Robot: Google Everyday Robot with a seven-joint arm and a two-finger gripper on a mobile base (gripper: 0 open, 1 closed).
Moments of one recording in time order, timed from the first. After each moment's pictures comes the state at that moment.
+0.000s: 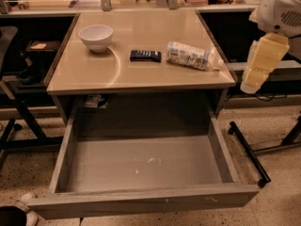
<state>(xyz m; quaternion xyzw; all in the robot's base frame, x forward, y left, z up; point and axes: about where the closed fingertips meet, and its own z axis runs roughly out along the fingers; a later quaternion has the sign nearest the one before) 0.501 -0.220 0.987 -0.58 0.80 -0.06 0.15</state>
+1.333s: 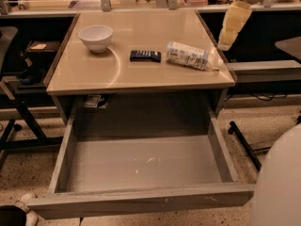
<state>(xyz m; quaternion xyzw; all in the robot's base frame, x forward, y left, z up) 0.654 -0.219 0.991 -0.56 0.81 -0.08 0.18</state>
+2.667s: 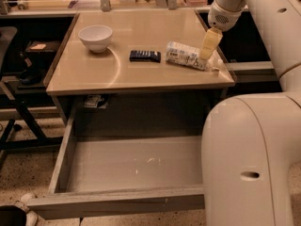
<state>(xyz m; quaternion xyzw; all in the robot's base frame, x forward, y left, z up) 0.735 -0.212 0.885 -0.53 0.84 -0.03 0.15</state>
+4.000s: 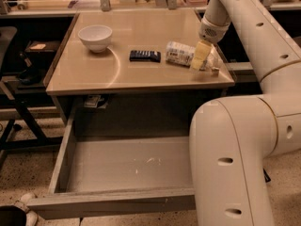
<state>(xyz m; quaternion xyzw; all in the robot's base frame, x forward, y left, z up) 0.754 -0.199 0.831 -0.53 0.84 0.00 0.13</state>
